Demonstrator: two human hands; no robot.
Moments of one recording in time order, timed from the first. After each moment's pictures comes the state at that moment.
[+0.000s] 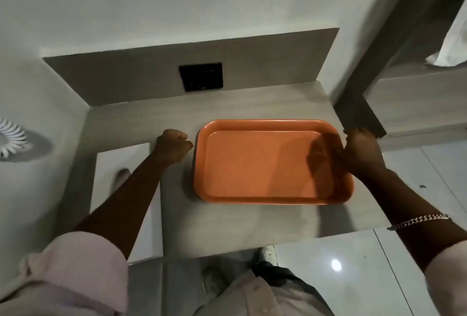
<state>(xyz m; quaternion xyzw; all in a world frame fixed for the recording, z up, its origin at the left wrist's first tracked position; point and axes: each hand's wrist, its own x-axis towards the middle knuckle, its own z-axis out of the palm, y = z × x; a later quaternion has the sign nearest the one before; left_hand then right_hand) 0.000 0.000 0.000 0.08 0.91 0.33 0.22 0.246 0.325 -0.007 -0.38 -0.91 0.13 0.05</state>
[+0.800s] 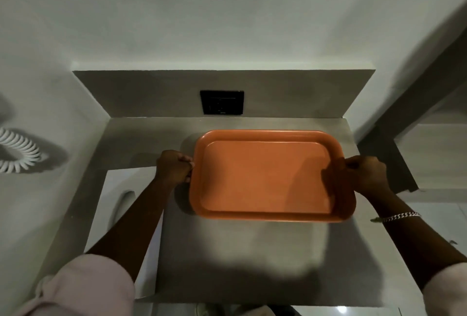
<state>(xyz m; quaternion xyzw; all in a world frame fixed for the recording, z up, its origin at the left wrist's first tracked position) -0.027 0.001 -0.010 -0.04 0.89 0.42 0.18 0.168 0.363 -0.006 -0.40 -0.87 0.28 0.00</state>
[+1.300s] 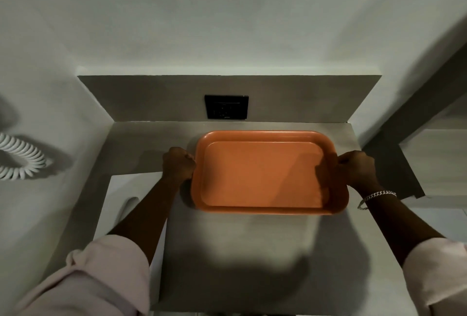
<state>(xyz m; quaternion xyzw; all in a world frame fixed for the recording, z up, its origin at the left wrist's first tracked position) -0.055 0.010 -0.021 0.00 0.93 0.34 0.13 0.130 0.359 -0.008 -0.40 -0.88 0.25 -0.03</state>
